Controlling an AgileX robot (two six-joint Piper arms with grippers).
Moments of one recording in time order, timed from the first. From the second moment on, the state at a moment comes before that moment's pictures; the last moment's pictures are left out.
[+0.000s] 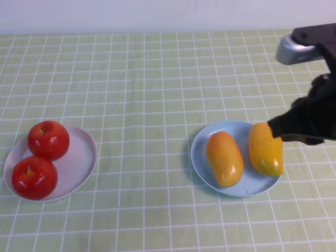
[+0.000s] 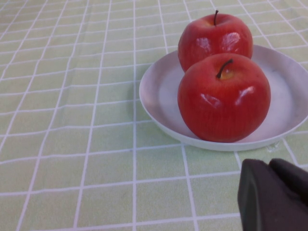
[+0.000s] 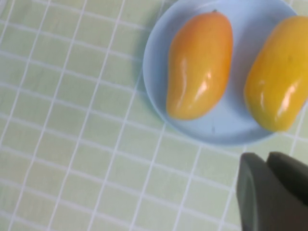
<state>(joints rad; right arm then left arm) 0.54 1.28 -1.24 0.02 1.06 0.22 -0.04 -0.01 0.02 0.04 0.38 0.06</state>
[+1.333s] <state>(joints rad) 0.07 0.17 -0.04 -0.23 0.09 0.20 -0.04 -0.01 0.02 0.04 0.38 0.06</state>
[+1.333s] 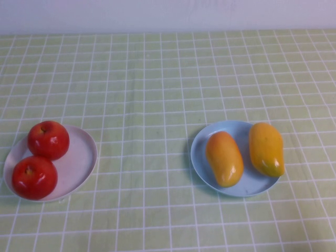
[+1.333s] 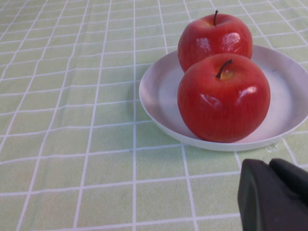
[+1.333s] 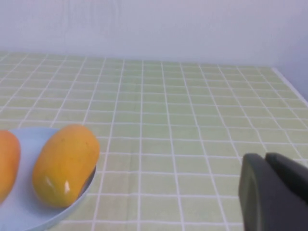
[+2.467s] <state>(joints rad) 0.04 -0.01 0.03 0.16 0.33 -0.20 -0.04 -0.01 0.02 0.04 0.38 0.06</state>
